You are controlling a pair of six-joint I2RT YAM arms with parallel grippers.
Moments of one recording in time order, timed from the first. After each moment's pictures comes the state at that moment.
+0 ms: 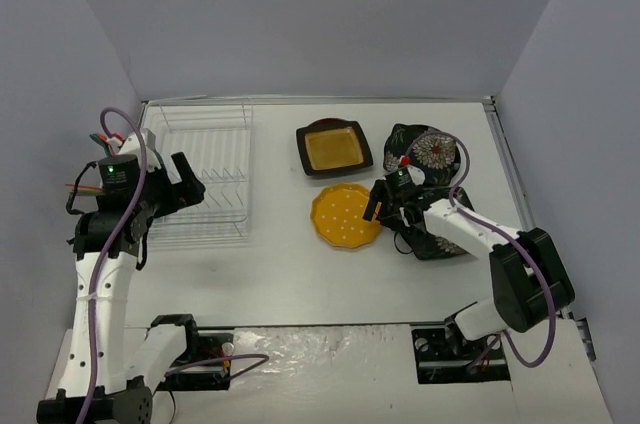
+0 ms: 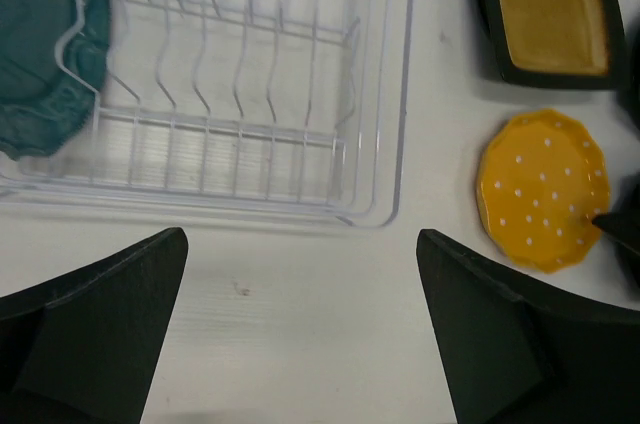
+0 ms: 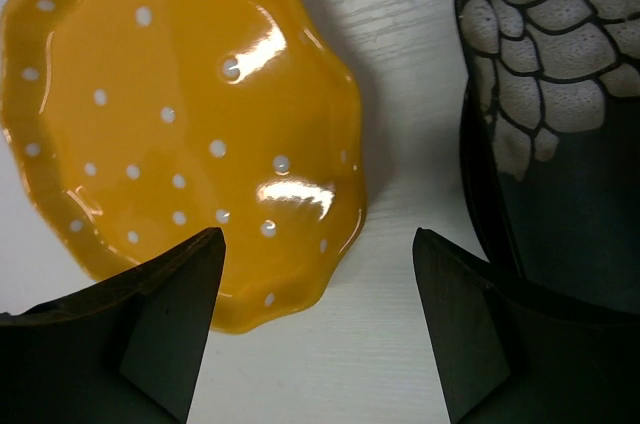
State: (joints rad) left arm 0.07 0.91 1.15 -0.85 0.13 -0.29; right arm 0.46 1.44 0.79 -0.35 0.09 0.76
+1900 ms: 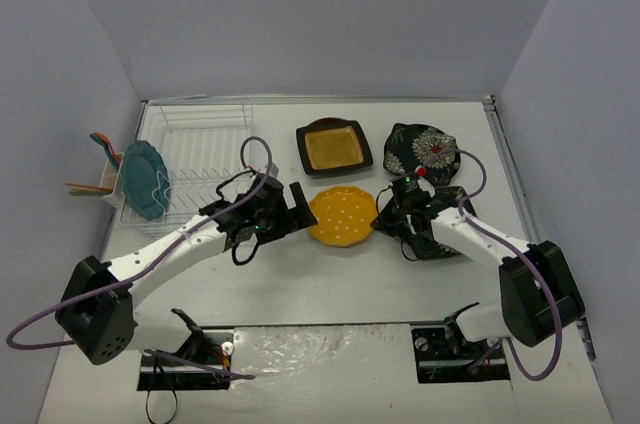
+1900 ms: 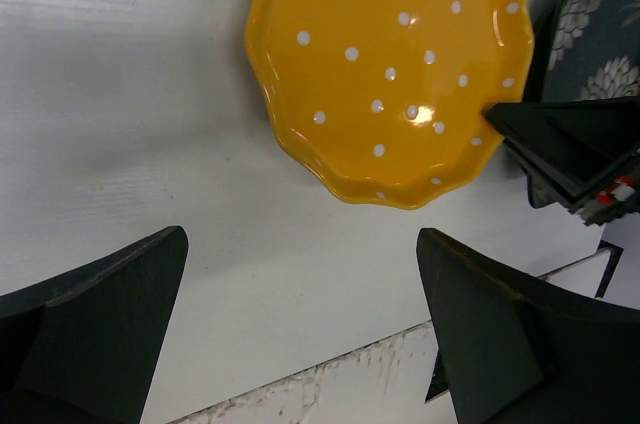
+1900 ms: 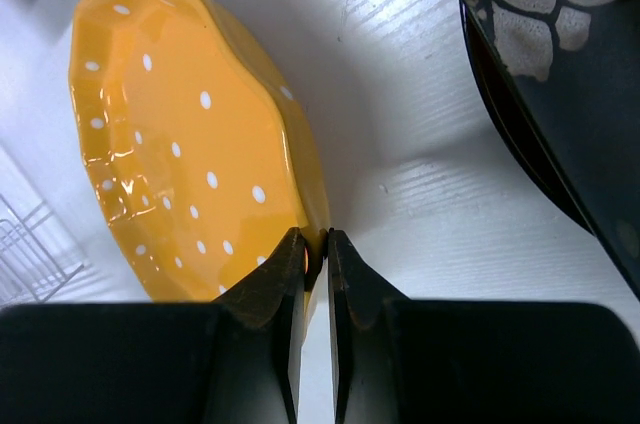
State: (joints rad) left arm -0.70 1.28 0.91 -0.44 0.01 -0.95; right arm 0.45 1.37 0.72 -0.33 0.01 1.08
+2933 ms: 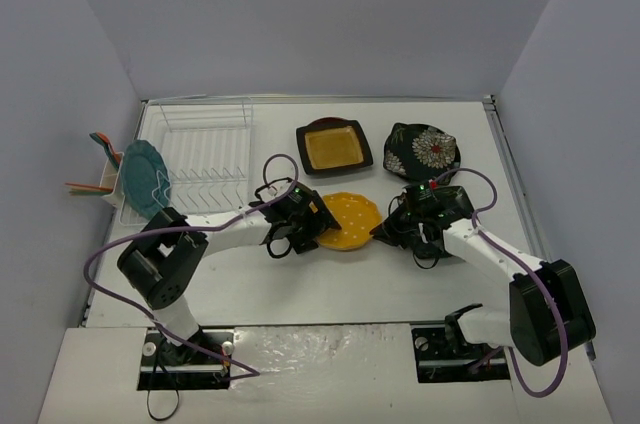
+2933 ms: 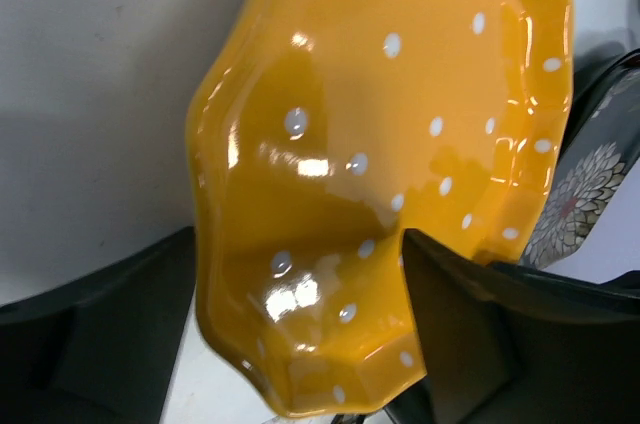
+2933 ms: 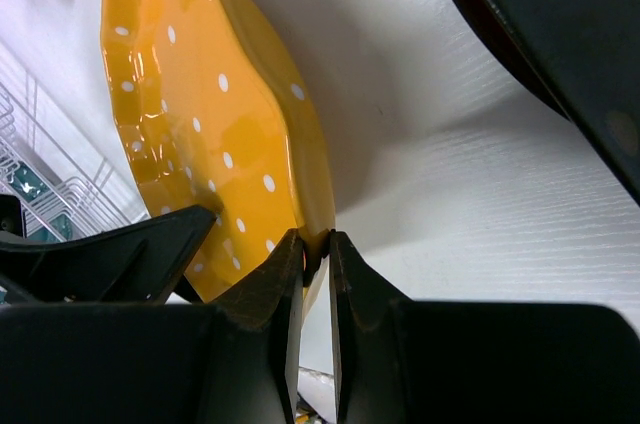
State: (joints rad) left arm -0.76 1.69 0.94 -0.17 0.08 -1.30; right arm 0.38 1.26 0.61 -0.33 -0.18 1.21
